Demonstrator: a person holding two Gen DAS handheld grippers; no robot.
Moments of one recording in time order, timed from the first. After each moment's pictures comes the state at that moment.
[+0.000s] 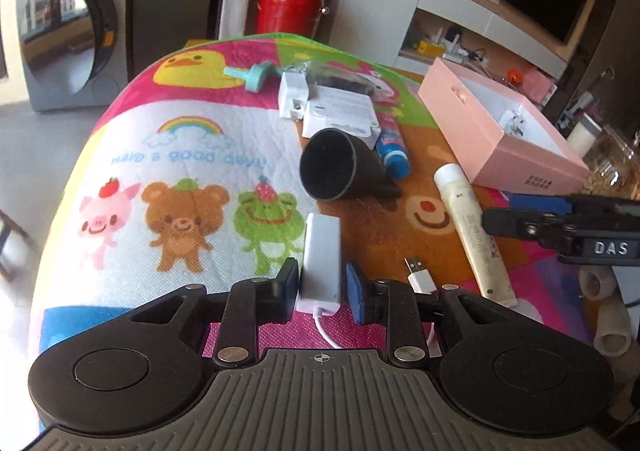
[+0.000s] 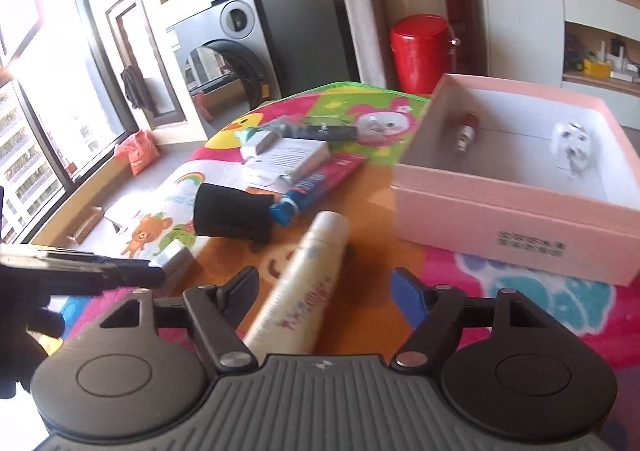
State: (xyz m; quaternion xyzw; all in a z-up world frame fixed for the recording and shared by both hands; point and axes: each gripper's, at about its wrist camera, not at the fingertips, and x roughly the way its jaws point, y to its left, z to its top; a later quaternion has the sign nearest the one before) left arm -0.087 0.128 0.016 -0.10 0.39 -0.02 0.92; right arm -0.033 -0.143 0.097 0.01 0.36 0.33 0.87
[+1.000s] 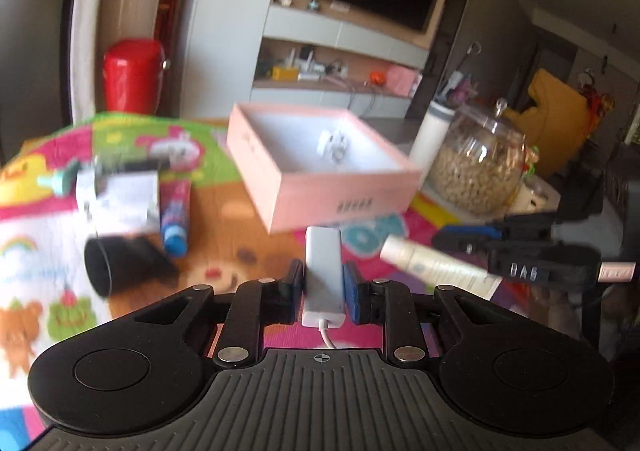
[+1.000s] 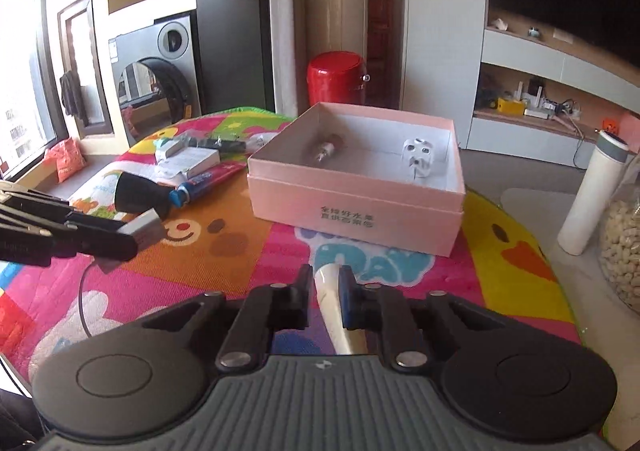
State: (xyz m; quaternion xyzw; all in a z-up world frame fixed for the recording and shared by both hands) left arm -0.083 0.031 0.074 -0.05 0.31 -0.22 0.92; right arm -0.092 -0.261 0.117 -0.03 0.30 0.22 0.93
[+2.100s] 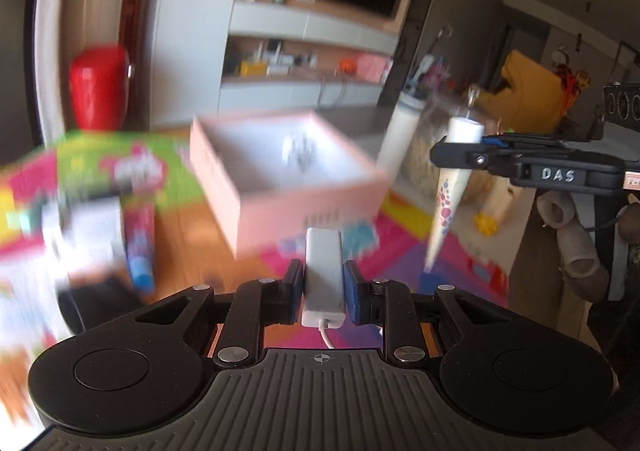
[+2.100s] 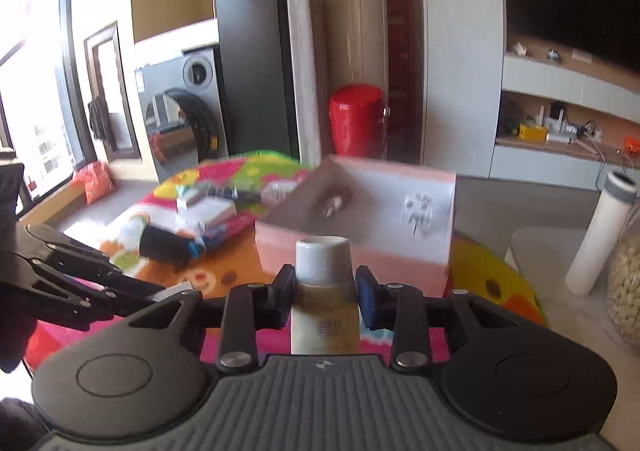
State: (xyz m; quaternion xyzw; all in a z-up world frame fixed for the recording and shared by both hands) left arm -0.058 0.010 0.105 -0.02 0.30 -0.26 0.92; right arm -0.076 -0.289 0.174 -0.01 0.25 0.26 0.93
